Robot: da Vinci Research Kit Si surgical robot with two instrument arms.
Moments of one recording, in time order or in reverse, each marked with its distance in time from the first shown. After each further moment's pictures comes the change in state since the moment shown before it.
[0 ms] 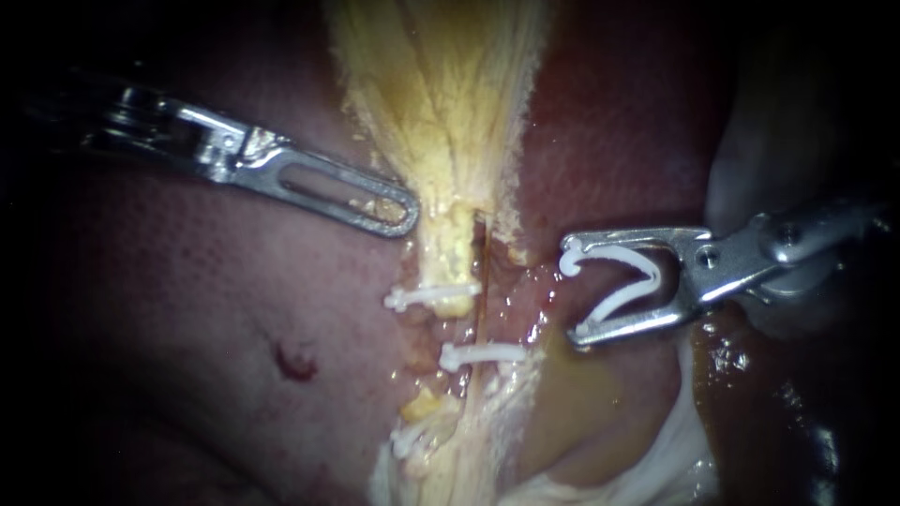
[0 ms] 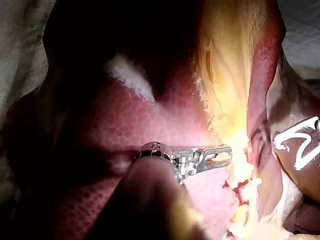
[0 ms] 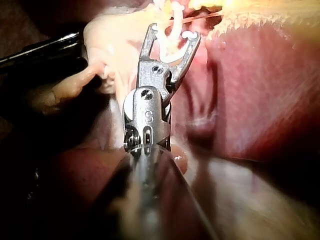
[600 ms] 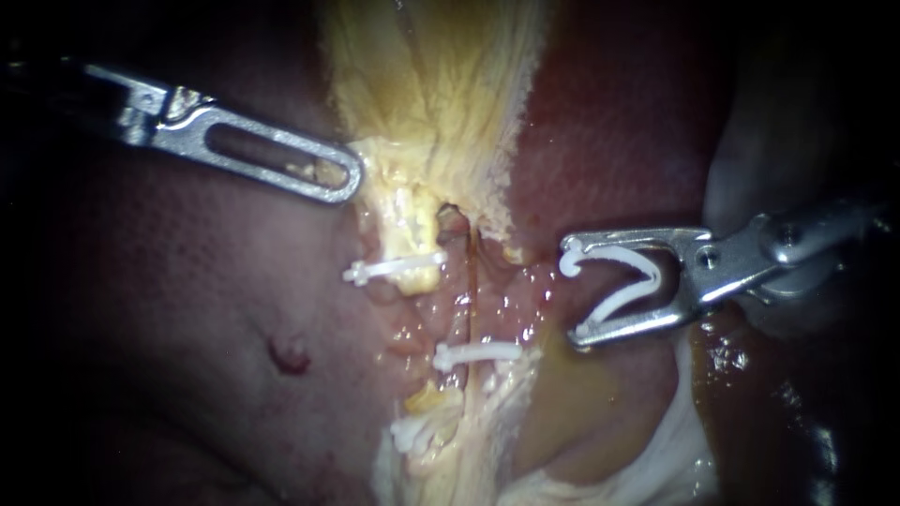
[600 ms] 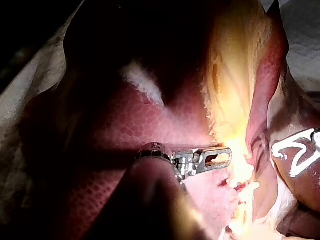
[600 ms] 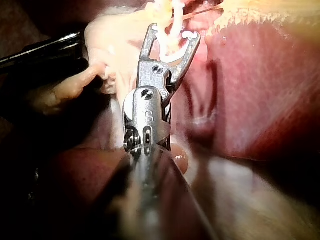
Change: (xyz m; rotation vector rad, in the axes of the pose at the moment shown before) right arm 0.000 0.000 0.000 0.000 0.000 0.000; left arm -0.001 -0.003 -0.005 0.014 -0.060 -0.022
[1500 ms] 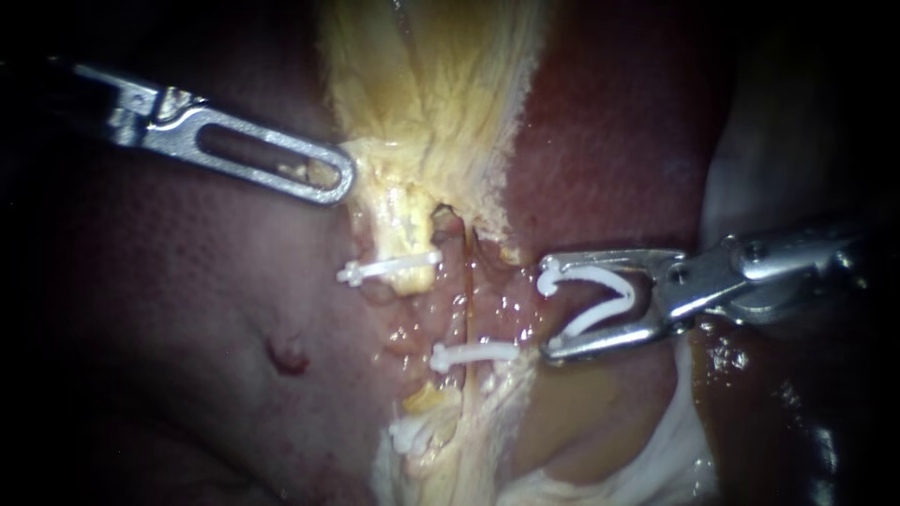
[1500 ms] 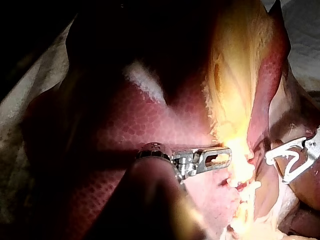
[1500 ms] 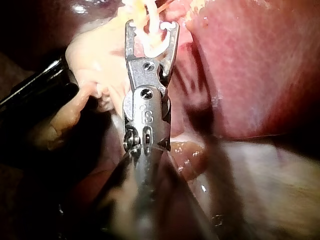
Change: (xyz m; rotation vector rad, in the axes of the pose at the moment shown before) right arm -0.002 0.000 0.004 0.033 0.013 0.182; left arm 0.000 0.000 -0.001 0.000 0.002 0.000
